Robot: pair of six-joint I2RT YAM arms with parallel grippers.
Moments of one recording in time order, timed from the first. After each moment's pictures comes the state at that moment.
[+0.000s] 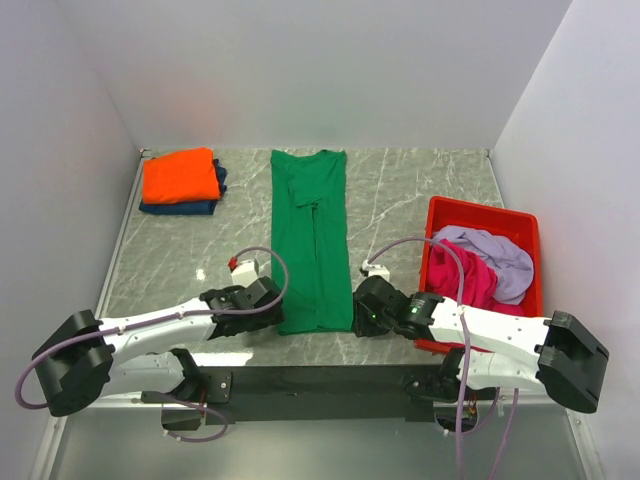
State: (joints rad) left arm -0.93 1.14 0.52 -0.47 -0.39 -1.11; right arm 1.00 1.11 0.53 -0.43 0.14 0.81
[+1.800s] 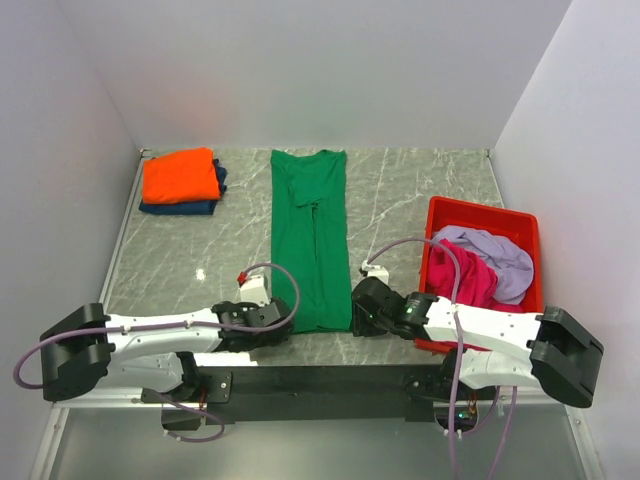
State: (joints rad) left arm -1.17 1.17 0.53 -0.57 -0.47 -1.30; right arm 1.01 1.16 0.53 -0.40 0.17 0.85
